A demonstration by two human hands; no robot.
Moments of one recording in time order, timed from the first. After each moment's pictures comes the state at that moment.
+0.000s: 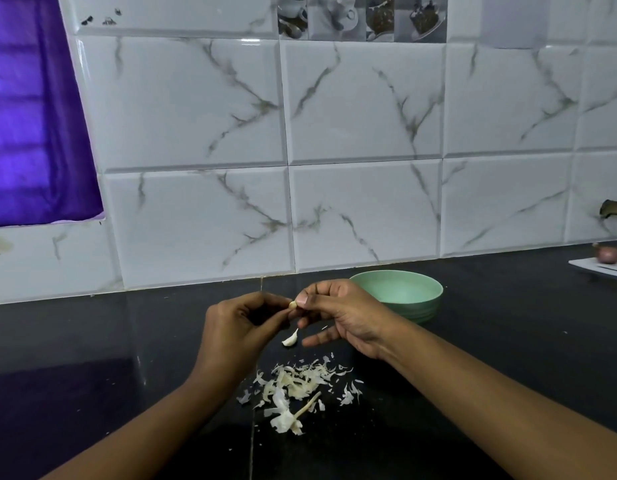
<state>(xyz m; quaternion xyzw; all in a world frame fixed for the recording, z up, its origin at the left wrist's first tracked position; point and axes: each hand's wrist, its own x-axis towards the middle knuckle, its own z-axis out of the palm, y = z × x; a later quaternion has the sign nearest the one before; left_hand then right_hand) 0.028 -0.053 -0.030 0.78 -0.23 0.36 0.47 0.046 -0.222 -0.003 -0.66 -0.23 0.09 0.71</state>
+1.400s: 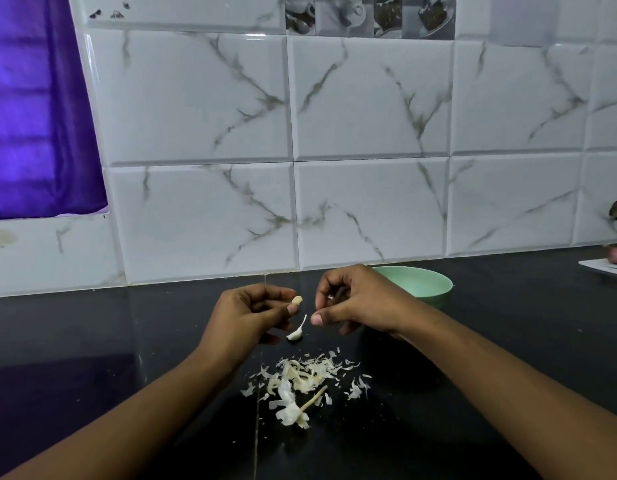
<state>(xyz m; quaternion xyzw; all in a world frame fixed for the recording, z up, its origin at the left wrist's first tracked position) 0.030 -0.052 -0.025 0.76 -0.12 0.15 0.62 0.056 -0.237 0.001 -0.84 -0.26 -0.04 0.47</state>
